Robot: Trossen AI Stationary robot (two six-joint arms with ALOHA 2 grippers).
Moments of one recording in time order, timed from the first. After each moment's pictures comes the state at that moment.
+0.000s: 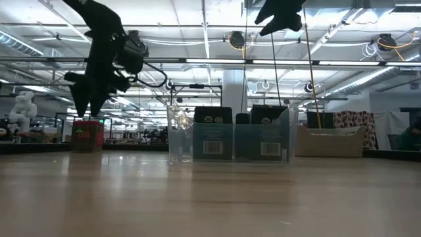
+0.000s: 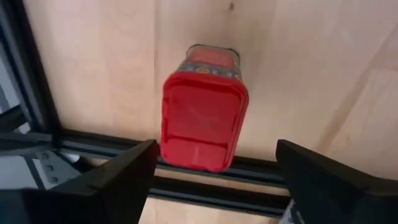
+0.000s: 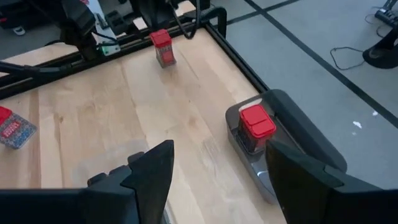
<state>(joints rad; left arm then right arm) 0.83 1.43 1.04 -1.22 -0.18 0.71 -0.32 1.28 1.42 -0.74 0.05 0.16</state>
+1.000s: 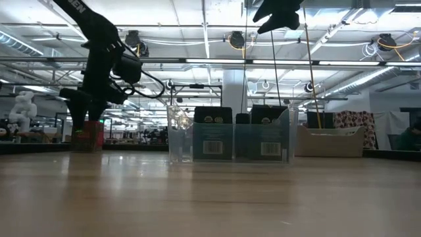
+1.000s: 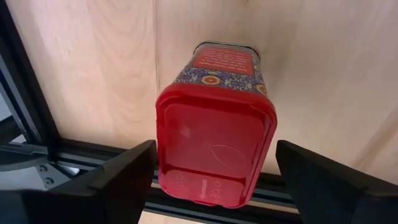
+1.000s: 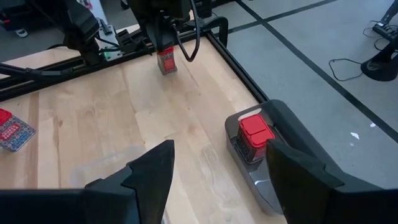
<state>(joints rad) 0.83 1.44 0.91 -1.05 -0.24 0.75 -0.32 1.28 1.42 -0.71 0.05 0.13</state>
